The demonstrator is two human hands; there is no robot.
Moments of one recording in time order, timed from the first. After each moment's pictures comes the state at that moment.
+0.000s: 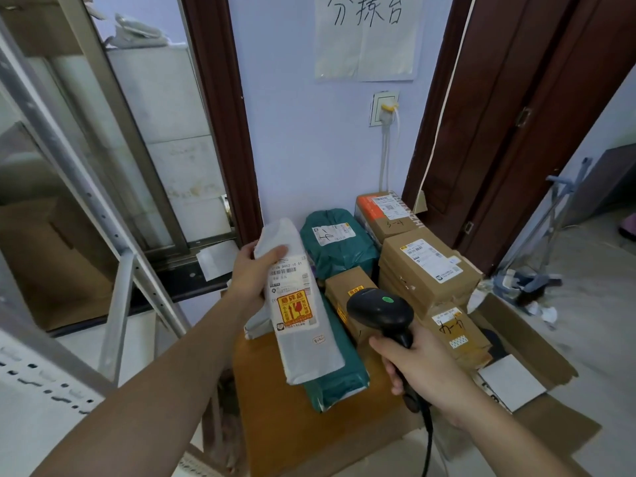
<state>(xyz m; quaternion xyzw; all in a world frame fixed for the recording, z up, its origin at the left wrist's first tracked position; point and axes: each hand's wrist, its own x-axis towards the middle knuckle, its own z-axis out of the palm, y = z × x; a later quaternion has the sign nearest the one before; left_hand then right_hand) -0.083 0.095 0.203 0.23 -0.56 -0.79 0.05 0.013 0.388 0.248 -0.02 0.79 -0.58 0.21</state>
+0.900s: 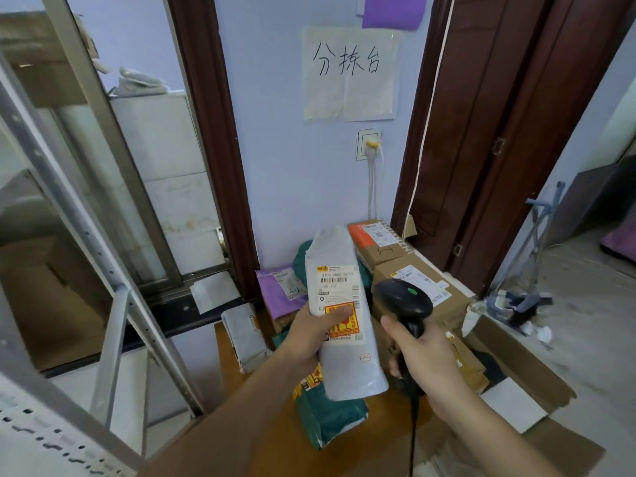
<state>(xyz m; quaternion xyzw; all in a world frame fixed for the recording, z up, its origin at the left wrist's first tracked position) -0.048 0.197 0.208 0.09 -0.56 -0.82 -0.10 -0.010 0.387 0.262 0.07 0.78 -0.62 0.06</state>
